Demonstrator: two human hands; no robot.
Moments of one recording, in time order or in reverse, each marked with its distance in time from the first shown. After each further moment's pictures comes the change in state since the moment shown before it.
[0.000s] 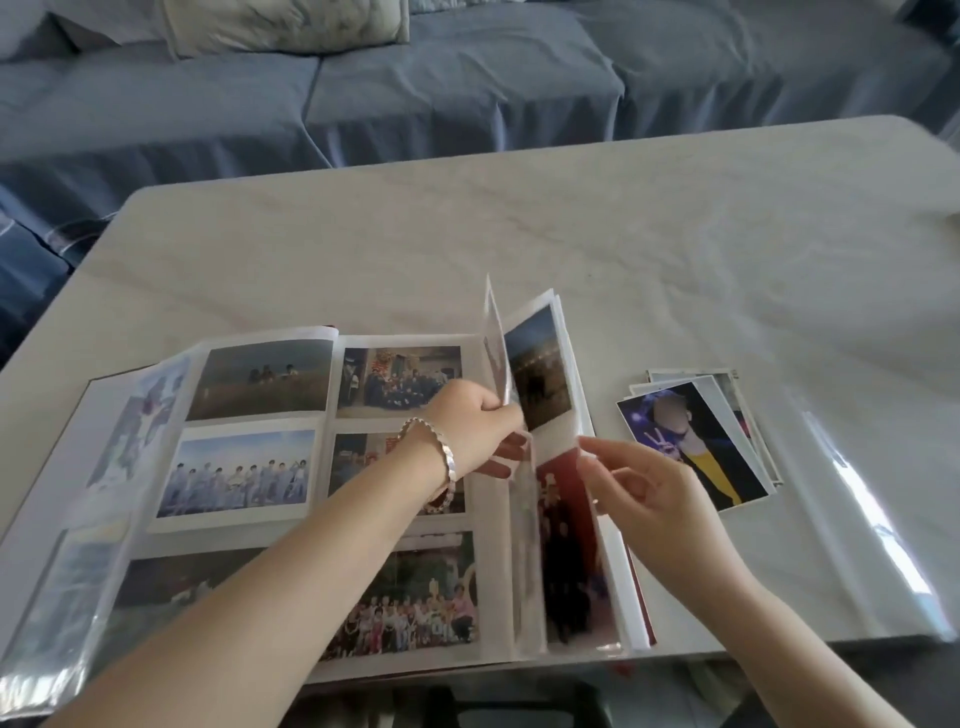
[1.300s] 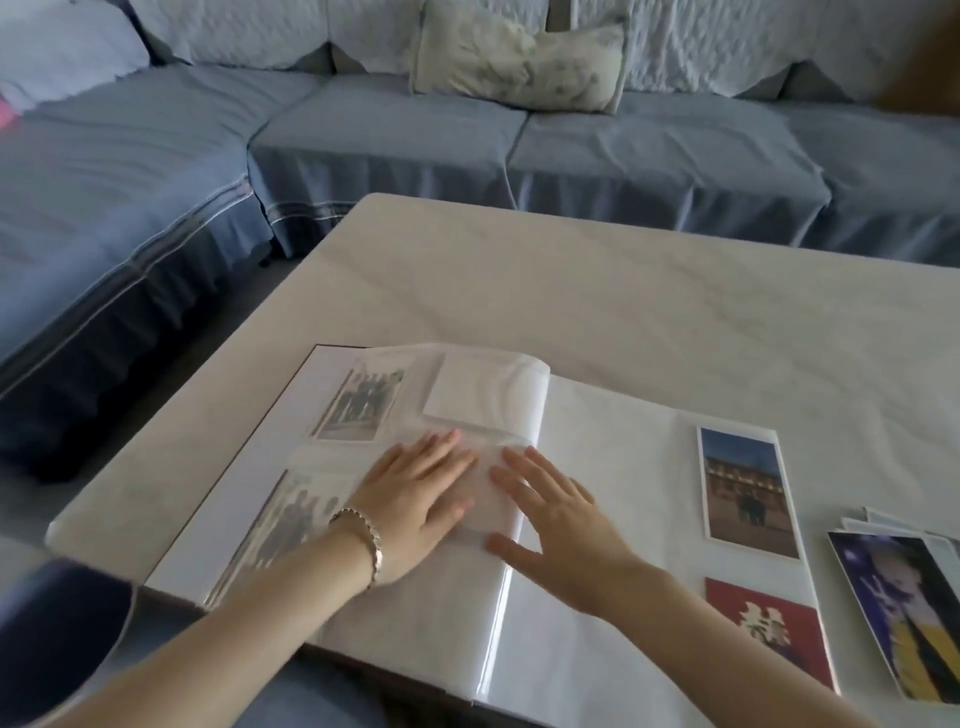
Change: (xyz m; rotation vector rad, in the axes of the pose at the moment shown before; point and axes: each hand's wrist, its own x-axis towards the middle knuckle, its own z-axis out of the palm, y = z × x) left_hand -0.064 -0.154 -0.162 0.851 0.210 0.195; right_hand 0.053 -0.048 0.186 -0.861 -0.617 -0.556
